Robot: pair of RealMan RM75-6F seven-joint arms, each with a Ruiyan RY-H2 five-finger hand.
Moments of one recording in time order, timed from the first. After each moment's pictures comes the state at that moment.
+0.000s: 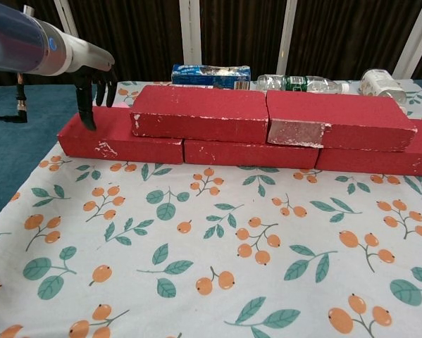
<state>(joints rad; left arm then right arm) -1.26 -1.40 -0.21 -1.56 -0.03 1.06 1.15 0.12 -1.37 0.13 -1.58 -1.23 1.42 -0.32</state>
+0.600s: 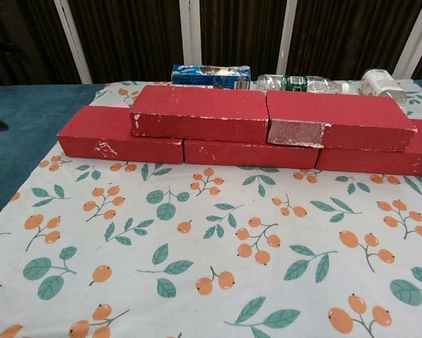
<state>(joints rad) -0.72 -1.10 -0.08 -1.92 0.75 1.20 0.44 0.13 -1.35 0.10 -1.59 -1.29 1.40 -0.32</state>
